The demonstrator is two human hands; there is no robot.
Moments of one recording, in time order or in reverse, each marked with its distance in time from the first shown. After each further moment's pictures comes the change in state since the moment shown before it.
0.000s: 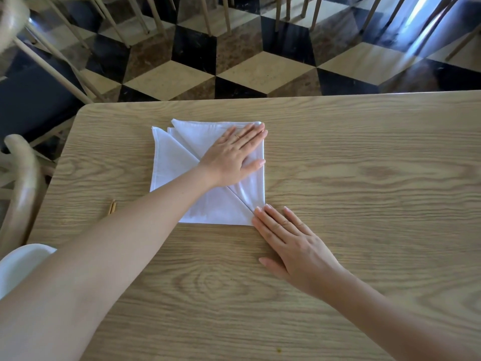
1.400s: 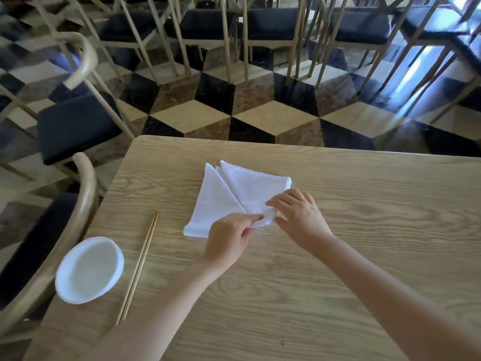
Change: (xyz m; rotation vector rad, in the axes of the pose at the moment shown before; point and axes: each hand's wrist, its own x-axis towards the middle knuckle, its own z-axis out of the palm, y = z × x) left_hand -0.135 0.081 -0.049 -0.534 0.450 -0.323; right_hand 0.072 0.007 -0.074 0.057 0.195 0.111
